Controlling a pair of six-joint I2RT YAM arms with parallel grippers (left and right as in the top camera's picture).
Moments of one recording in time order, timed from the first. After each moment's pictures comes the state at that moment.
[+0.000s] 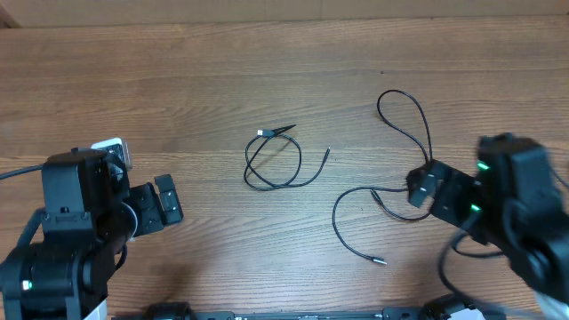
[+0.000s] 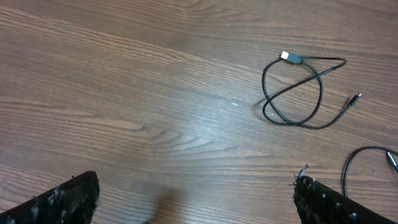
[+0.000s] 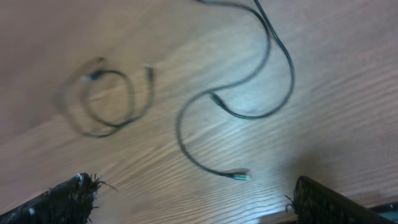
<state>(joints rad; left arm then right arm) 0.03 0.97 1.42 -1.43 -0.02 -0.23 0.30 1.03 1.42 -1.47 0.04 0.72</state>
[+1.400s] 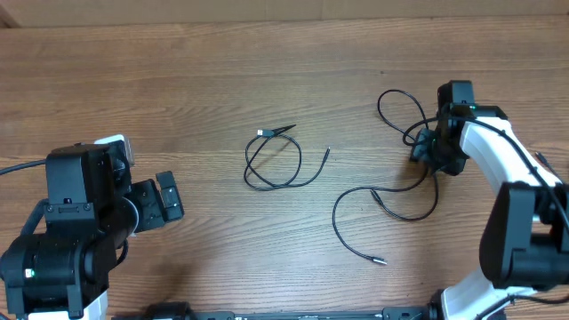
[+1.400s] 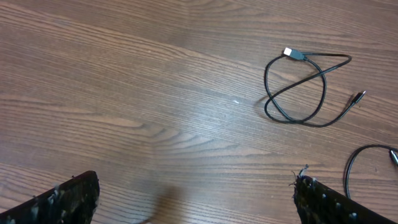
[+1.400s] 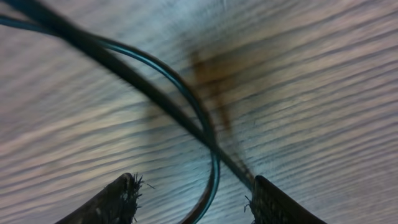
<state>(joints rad) 0.03 0.99 1.42 -1.43 -0.02 -0.23 -0.06 1.81 1.19 -0.84 0.04 0.33</state>
